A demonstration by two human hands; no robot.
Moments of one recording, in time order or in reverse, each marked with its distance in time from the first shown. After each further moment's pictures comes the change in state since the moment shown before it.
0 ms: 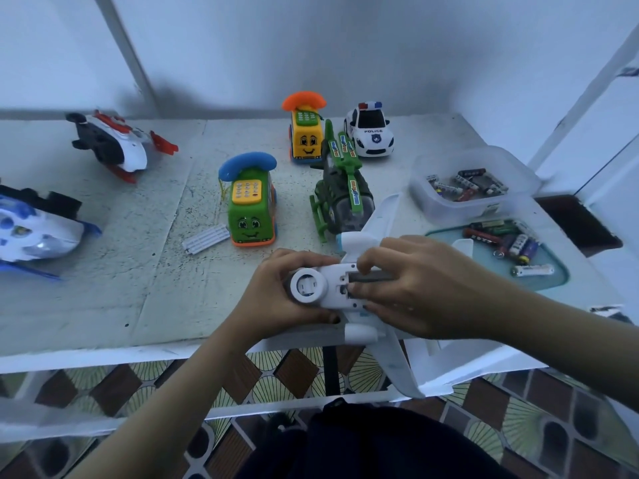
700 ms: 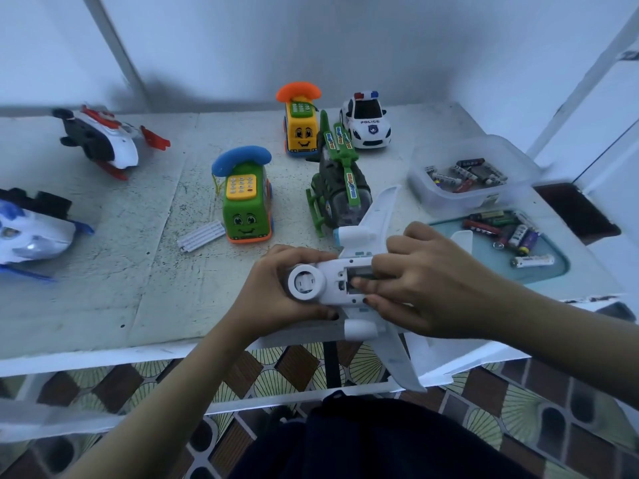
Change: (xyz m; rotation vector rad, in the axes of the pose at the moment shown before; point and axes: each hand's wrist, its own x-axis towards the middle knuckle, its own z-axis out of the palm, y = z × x) left_hand 0.000 0.003 -0.001 -0.008 -0.010 -0.039; right_hand -0.004 -0.004 0.003 -0.055 -0.012 0.070
